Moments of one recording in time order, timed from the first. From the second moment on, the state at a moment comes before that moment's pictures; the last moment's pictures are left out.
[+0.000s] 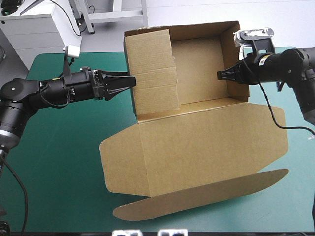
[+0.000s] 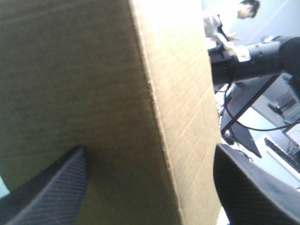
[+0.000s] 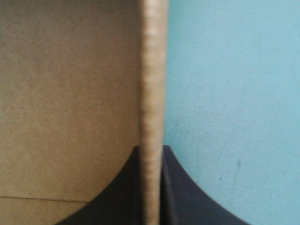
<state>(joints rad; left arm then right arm) -0.05 1.36 -1.32 -1.45 1.14 0.89 0.16 1.47 -1.73 0.18 1.09 -0.05</state>
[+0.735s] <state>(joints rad) -0.34 1.41 -1.65 -0.39 0.97 0.07 0.36 1.49 -1.73 -0.01 0.98 0.19</state>
